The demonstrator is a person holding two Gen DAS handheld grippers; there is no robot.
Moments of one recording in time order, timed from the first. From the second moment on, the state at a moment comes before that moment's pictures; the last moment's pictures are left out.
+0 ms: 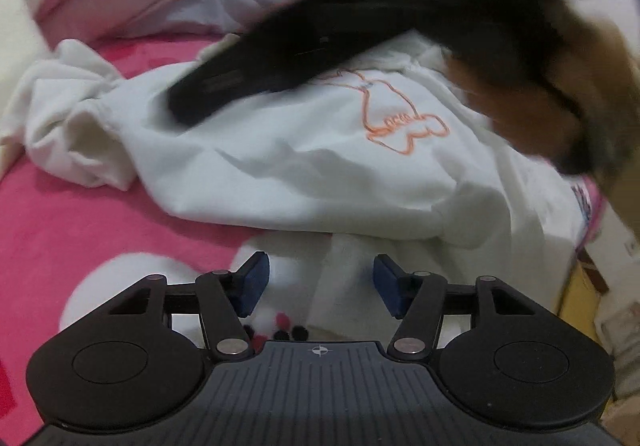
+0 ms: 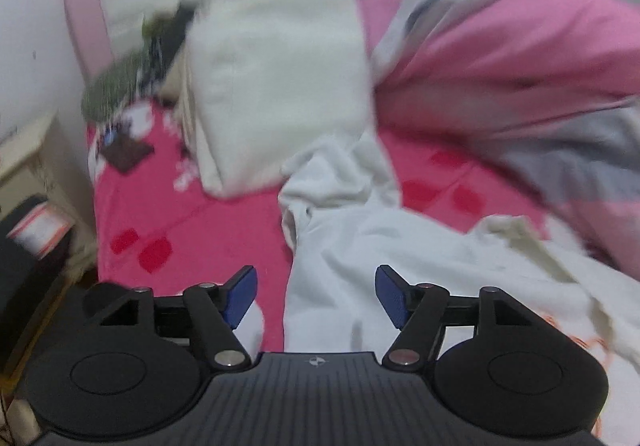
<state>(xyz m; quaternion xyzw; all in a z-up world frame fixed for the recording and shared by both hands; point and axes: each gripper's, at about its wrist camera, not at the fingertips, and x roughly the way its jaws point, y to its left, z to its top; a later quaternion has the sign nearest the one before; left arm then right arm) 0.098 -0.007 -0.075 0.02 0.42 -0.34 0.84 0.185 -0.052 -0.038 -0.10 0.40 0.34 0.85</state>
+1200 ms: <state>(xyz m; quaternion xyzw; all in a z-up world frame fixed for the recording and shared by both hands) 0.110 -0.035 -0.082 0.07 0.42 -0.34 0.84 0.263 -0.267 -0.069 0.30 0.28 0.16 0.90</state>
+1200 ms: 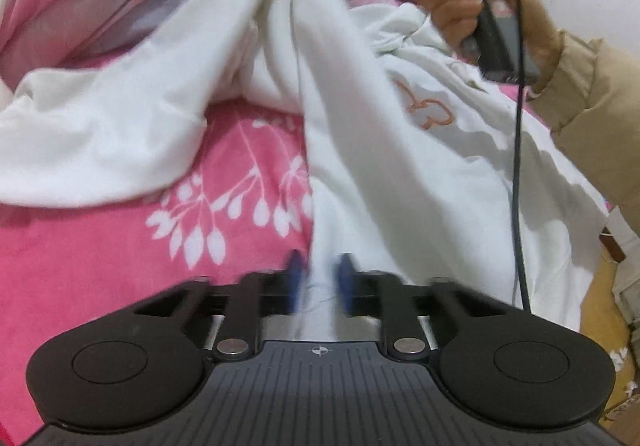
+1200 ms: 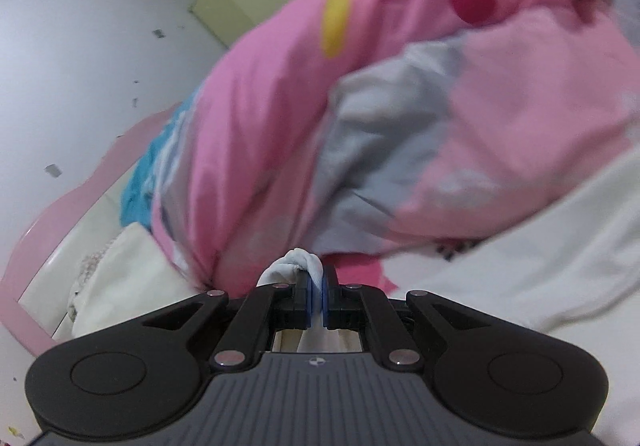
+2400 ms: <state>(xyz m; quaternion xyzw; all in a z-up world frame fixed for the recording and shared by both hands) 0.011 0.080 -0.072 -0.18 0.39 -0.31 0.85 0.255 -0.095 -0.096 0.10 0.39 0.29 0.87</state>
